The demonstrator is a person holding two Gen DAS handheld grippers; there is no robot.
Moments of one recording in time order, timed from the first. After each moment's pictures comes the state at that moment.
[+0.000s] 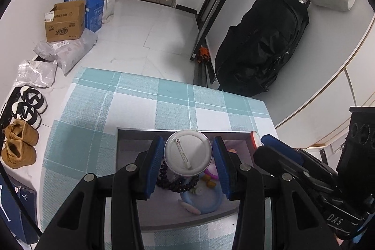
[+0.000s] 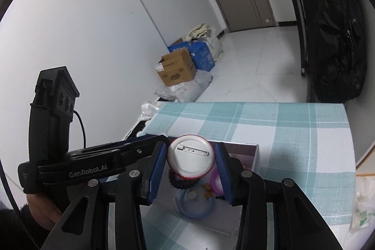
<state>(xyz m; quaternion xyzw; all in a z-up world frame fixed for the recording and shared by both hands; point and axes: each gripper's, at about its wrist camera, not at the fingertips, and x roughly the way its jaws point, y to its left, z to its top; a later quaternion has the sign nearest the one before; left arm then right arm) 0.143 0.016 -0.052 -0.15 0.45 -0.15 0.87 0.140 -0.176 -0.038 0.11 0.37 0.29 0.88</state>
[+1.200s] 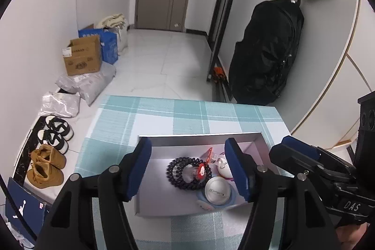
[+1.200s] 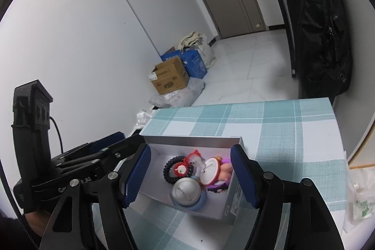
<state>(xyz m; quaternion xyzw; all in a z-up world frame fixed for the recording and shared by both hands) 0.104 0.006 -0.032 -0.06 0.37 -0.08 0.92 0.120 -0.195 -0.036 0.12 0.34 0.27 0.89</state>
